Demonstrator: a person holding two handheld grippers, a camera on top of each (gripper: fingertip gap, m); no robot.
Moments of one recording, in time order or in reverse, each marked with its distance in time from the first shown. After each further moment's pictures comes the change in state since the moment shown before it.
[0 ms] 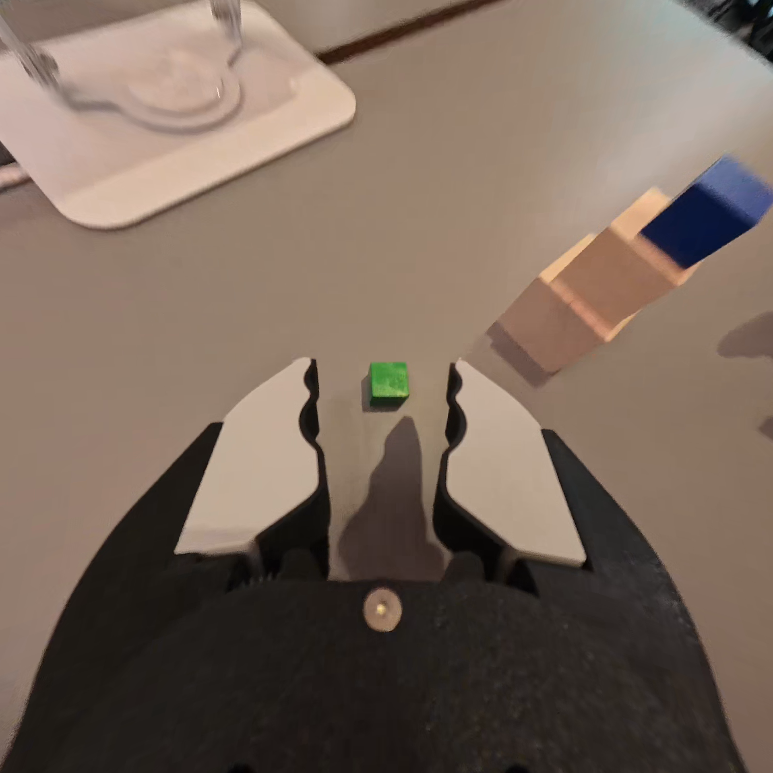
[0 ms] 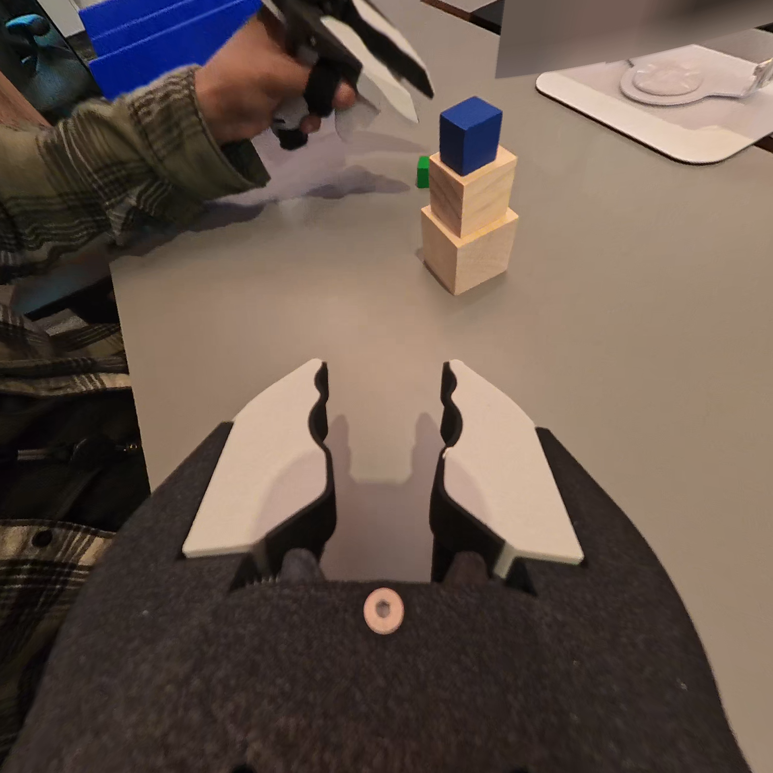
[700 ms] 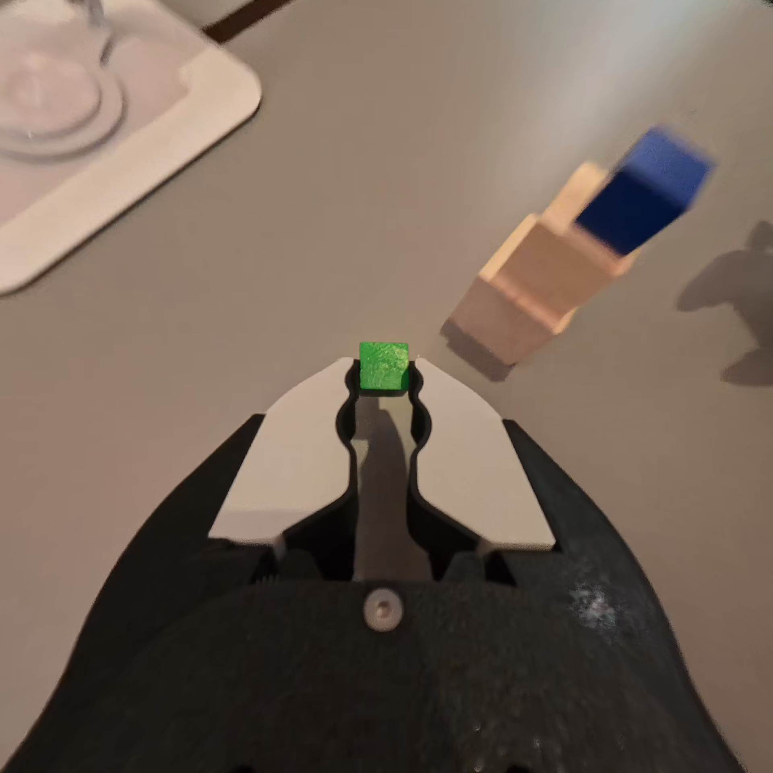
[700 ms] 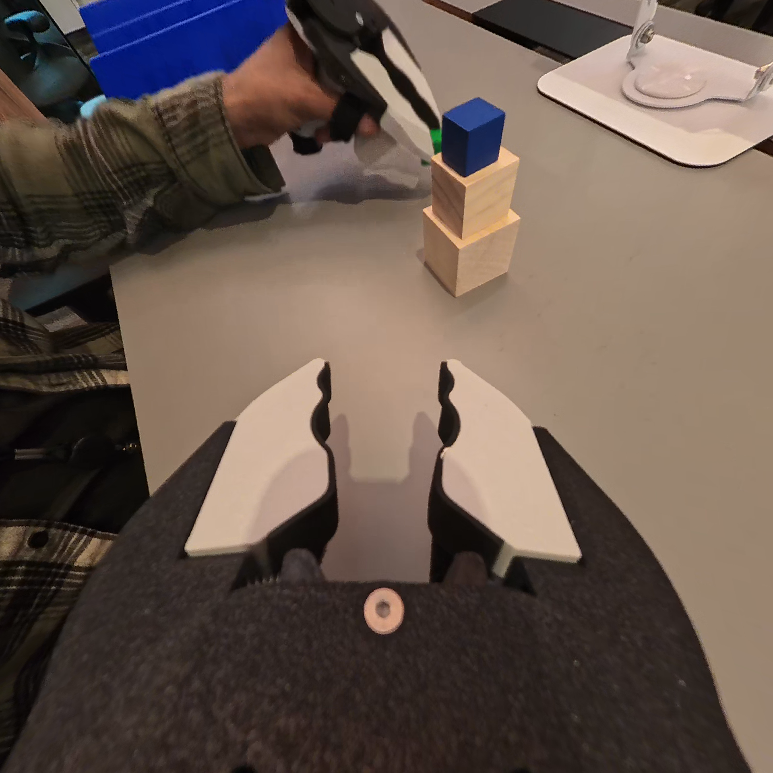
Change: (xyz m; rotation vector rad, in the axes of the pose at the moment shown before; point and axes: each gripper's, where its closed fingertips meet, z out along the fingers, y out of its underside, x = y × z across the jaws) left arm 0.026 -0.001 0.018 -0.097 0.118 0.119; right arm 0.000 0.000 0.000 0.000 0.001 -0.006
